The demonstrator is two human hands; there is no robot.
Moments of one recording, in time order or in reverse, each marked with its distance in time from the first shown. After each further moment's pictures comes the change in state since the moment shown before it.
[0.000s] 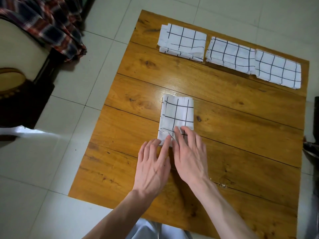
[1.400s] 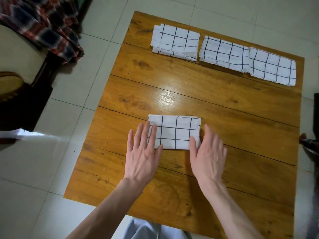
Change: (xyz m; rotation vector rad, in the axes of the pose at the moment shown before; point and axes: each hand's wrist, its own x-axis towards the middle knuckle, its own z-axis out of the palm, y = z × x) left_hand 0.033 -0.015 -0.006 0.204 -0.181 -0.044; right_hand -0.005 0.046 -0.014 0.032 0.125 0.301
